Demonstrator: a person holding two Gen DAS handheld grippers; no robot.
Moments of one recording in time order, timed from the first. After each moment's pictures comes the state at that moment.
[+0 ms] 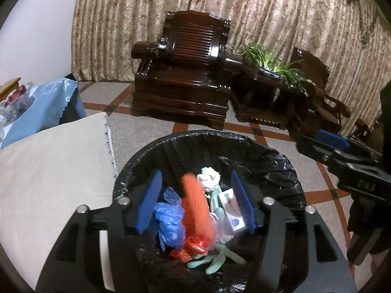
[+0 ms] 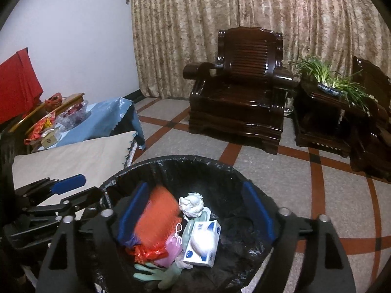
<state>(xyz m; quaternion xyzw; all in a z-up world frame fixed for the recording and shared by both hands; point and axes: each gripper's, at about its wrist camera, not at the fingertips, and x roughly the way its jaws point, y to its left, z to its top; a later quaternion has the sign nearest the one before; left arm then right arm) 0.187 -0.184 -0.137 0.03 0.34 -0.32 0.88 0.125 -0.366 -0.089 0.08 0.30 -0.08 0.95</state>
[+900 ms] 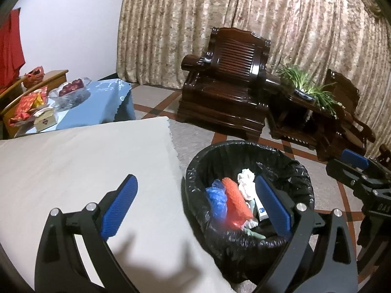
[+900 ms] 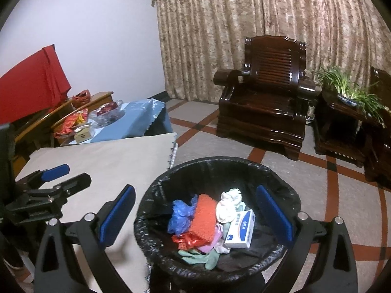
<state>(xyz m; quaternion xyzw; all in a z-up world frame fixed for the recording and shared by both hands) 0.128 -0.078 -0.063 0.00 0.33 -0.20 0.92 0.078 -0.288 -0.037 0.08 0.29 0.00 0.95</state>
